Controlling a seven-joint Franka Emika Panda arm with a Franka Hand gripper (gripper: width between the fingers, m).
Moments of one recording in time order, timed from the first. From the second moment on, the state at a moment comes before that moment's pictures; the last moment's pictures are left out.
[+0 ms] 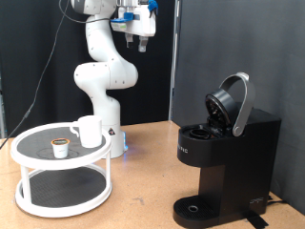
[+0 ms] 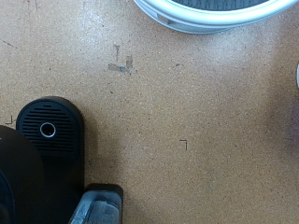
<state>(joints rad) -0.04 -0.78 0.02 -2.35 0.03 1.58 2.32</state>
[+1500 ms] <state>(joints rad) -0.14 -0.77 -0.22 -2.35 -0.12 1.60 2.10</state>
